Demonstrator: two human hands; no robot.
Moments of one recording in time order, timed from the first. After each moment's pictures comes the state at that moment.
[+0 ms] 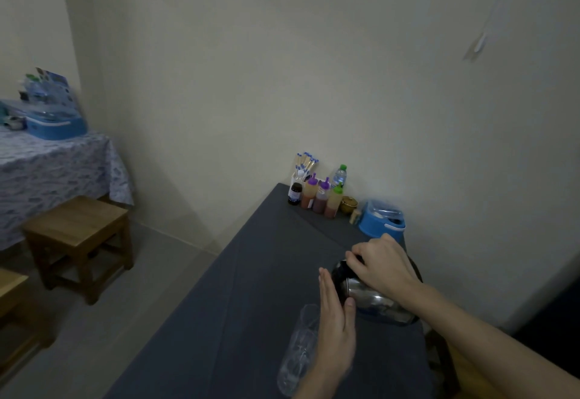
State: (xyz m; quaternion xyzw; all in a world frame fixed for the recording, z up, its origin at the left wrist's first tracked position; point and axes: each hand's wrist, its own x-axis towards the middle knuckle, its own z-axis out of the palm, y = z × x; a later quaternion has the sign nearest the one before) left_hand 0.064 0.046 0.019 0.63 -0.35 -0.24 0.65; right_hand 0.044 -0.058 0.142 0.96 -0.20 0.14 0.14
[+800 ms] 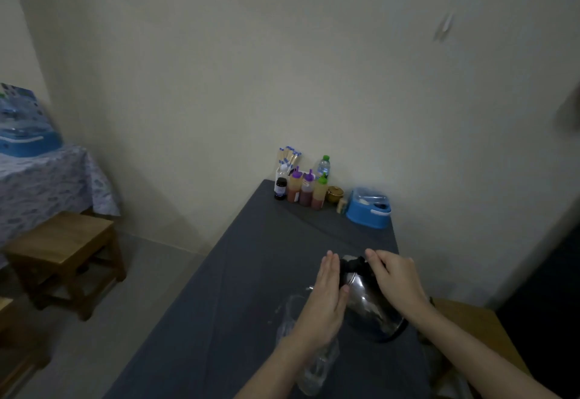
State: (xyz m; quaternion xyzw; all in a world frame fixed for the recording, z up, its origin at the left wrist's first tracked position) left_hand 0.077 0.036 0.036 0.67 -0.54 -0.21 0.46; right_hand -0.030 -0.086 0.093 0.88 -0.35 0.29 -0.13
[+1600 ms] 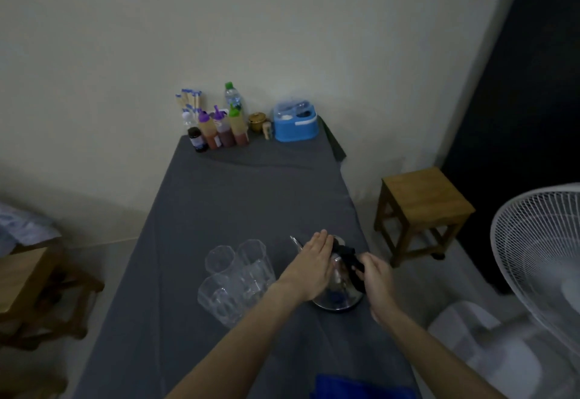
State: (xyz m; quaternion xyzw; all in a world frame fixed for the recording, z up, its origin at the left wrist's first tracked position) left_hand -0.037 -0.047 -0.032 0.66 -0.73 -0.16 0.01; right_hand -0.179 -0.080 -0.090 0.40 -0.54 0.44 -0.59
